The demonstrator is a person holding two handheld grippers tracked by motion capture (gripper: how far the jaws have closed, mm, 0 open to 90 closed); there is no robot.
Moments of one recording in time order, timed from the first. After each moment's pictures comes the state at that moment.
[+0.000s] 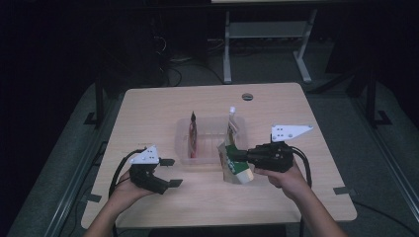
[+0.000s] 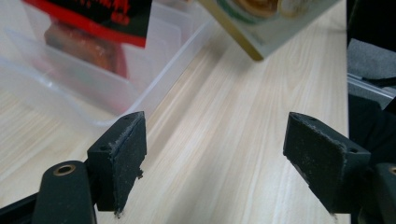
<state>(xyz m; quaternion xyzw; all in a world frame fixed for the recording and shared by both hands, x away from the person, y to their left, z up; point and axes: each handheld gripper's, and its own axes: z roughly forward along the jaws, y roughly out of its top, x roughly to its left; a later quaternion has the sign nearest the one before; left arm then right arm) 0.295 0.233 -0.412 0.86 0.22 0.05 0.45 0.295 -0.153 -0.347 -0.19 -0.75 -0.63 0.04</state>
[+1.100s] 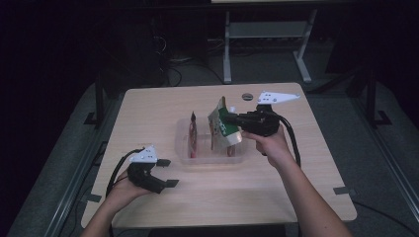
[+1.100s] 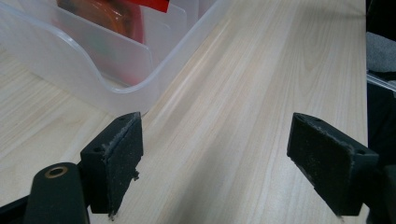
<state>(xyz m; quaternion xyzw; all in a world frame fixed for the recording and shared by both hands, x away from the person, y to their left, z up) 0.304 0.243 -0.422 0.87 0.23 0.05 0.43 0.364 -0.130 -0.316 -0.26 -0.74 -0.62 -0.04</state>
